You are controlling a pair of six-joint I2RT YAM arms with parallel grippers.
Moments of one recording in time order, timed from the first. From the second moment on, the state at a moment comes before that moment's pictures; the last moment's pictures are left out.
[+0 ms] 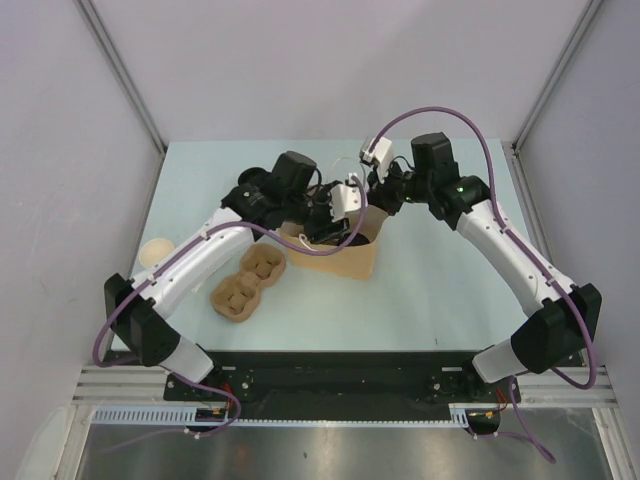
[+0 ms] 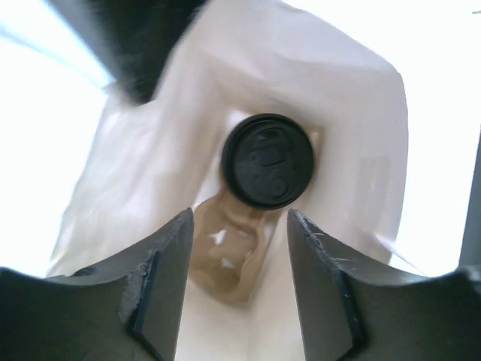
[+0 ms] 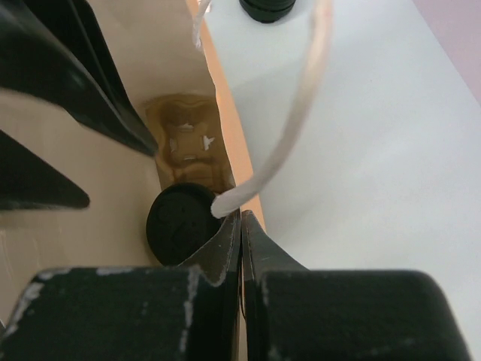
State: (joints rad) left arm -0.72 1.54 1.52 -0.72 0.40 0.64; right arm 0.47 1.47 1.46 -0.54 -0.53 -0.43
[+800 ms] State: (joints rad) left arm -0.57 1.51 1.70 -0.60 0.51 0.37; right arm 0.46 1.50 1.46 -0.56 -0.51 -0.44
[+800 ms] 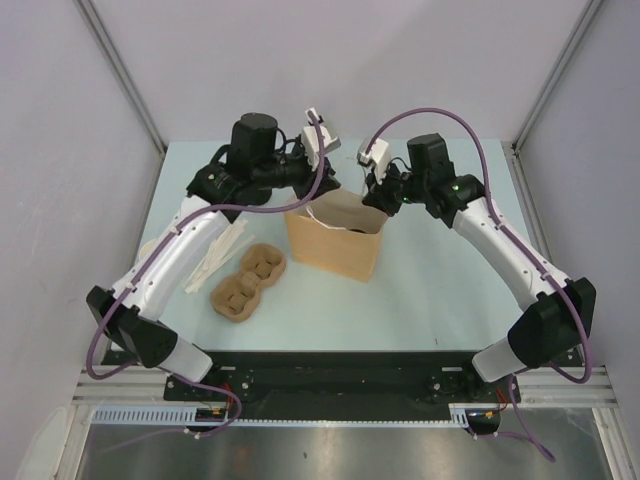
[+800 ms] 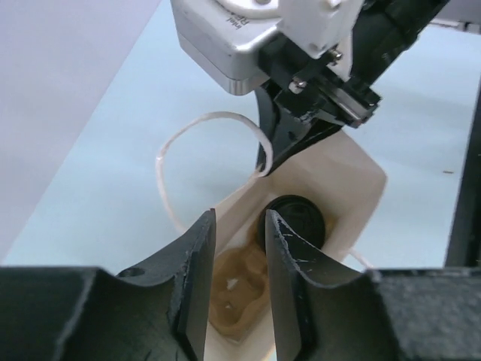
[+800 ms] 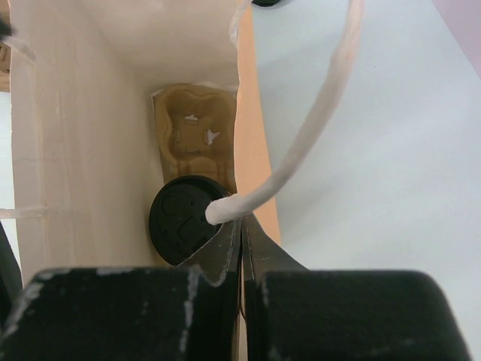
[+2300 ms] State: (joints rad) left arm 0.11 2.15 1.78 -0.75 0.16 0.19; right arm 0.44 1.59 1.70 -0.73 -0.40 -0.41
